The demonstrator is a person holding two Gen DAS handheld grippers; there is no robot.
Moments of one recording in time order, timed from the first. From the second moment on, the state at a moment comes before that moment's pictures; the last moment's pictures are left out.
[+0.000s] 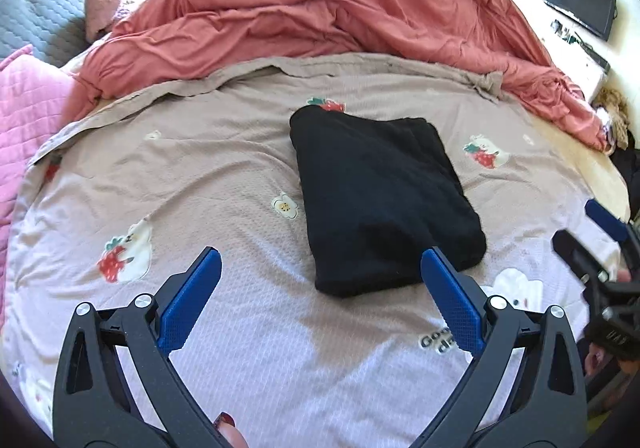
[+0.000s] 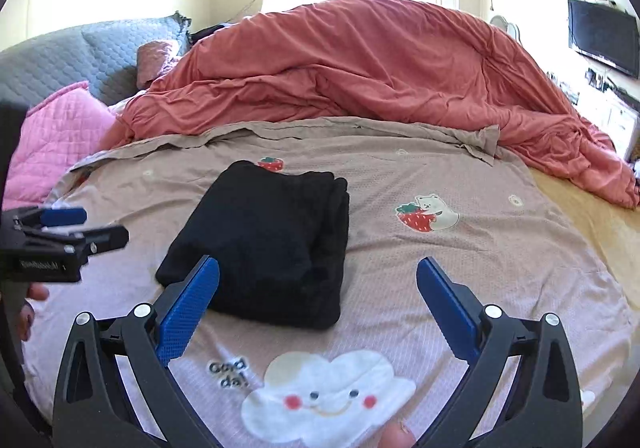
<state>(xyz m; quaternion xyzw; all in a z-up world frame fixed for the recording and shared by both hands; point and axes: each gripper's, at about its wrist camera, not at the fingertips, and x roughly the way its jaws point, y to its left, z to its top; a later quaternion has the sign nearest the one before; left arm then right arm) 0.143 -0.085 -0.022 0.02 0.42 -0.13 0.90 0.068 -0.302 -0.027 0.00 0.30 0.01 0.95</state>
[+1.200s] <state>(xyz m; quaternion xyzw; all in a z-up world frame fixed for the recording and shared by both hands) 0.075 -0.058 -0.043 -0.03 0.45 -0.10 0.88 0.031 -0.282 -0.050 0.02 0.38 0.01 0.92</state>
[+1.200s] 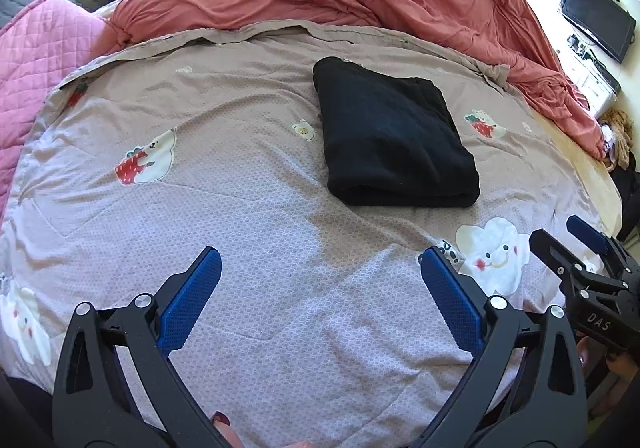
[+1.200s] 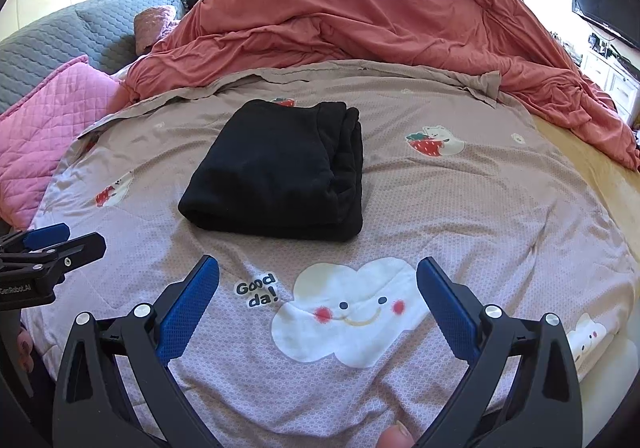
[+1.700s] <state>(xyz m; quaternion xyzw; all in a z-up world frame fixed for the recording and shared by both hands) 0.073 -0.064 -0.042 -0.02 0.46 -0.10 0.88 0.036 -0.291 -0.053 0.03 0.39 0.01 0.92</state>
